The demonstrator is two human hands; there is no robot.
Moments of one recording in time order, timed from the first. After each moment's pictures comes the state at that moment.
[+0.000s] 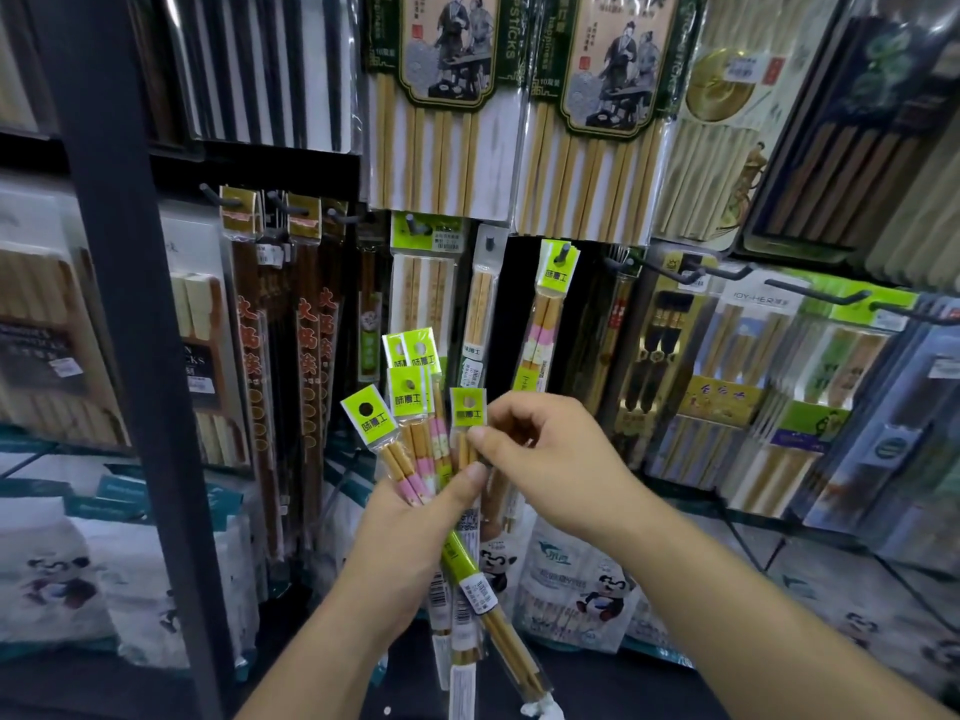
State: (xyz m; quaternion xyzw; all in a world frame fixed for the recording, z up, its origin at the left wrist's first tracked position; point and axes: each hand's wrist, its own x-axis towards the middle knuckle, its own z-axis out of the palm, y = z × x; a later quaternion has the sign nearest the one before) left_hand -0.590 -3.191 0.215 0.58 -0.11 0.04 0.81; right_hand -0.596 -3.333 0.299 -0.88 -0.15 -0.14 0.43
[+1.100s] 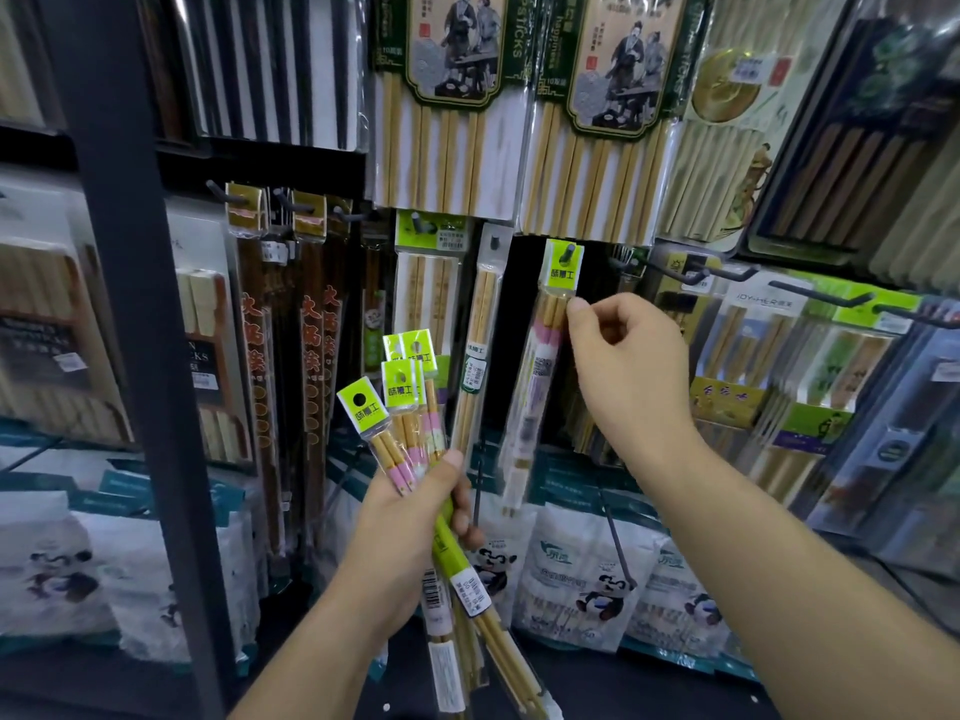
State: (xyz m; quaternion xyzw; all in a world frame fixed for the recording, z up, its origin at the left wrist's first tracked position) left_hand -0.586 -3.190 0.212 0.50 -0.08 0.01 0.86; right_hand -0.570 -3.359 0.343 -0.82 -0.01 -0.38 0.43
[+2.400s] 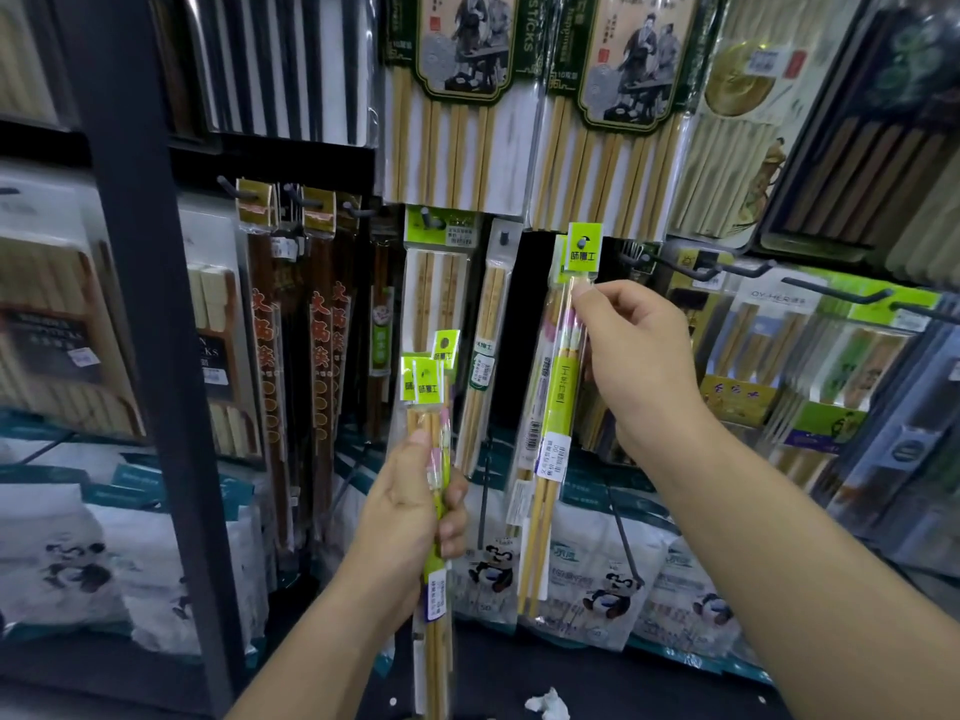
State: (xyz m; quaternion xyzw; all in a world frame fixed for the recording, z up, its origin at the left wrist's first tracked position) left_hand -0.585 -3.183 0.217 0.49 -0.07 -0.04 0.87; right_hand -0.568 -3.350 0.352 -0.75 -0.03 -0.32 0.58
